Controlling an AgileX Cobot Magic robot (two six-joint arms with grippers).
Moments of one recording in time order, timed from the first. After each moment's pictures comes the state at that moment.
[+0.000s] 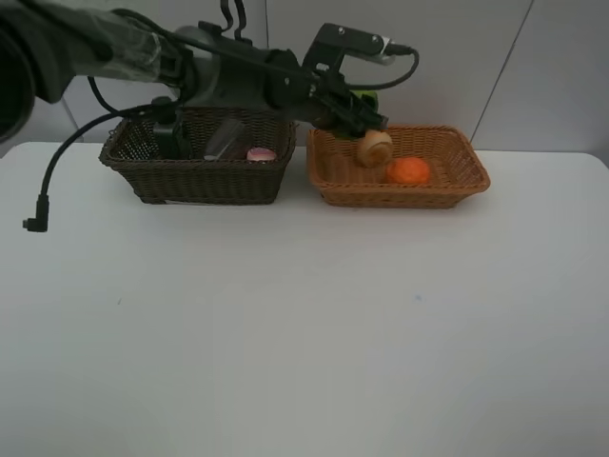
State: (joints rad) left arm -0.63 2.32 -1.74 -0.18 -0.04 0.17; right arm -0.02 0.00 -0.52 -0.06 1.06 0.03
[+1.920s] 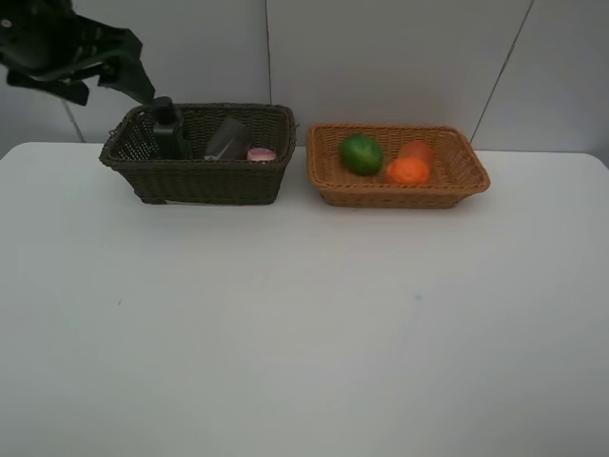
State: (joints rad) left arm -0.17 1.43 -1.14 -0.10 0.66 0.02; right arm -0.02 0.00 -0.52 -0.06 1.06 0.03
